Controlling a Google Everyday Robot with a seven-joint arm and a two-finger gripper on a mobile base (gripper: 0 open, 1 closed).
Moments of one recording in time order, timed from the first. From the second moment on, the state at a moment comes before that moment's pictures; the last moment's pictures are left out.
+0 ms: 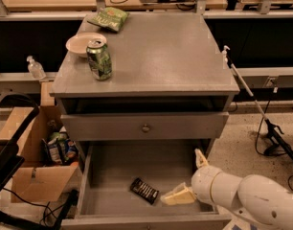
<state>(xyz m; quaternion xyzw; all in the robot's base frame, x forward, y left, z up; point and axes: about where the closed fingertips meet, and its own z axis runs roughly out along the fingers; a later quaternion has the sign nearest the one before) 0.454 -0.116 0.622 -0.39 0.80 0.13 0.44</state>
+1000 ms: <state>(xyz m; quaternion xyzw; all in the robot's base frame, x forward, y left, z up) 0.491 -0.091 0.527 -0.40 0.82 0.15 0.38</state>
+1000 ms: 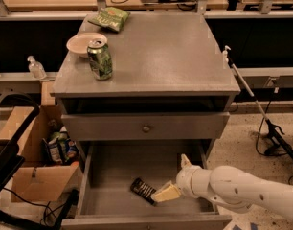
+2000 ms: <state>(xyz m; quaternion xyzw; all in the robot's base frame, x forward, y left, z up) 0.502 -0.067 0.508 -0.42 0.83 0.13 0.34</state>
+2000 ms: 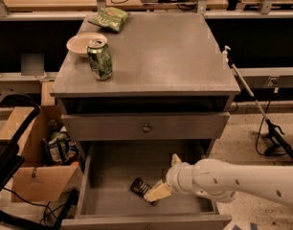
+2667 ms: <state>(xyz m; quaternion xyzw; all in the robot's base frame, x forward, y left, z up) 0.511 -0.032 0.437 -0.46 0.83 0.13 0.29</state>
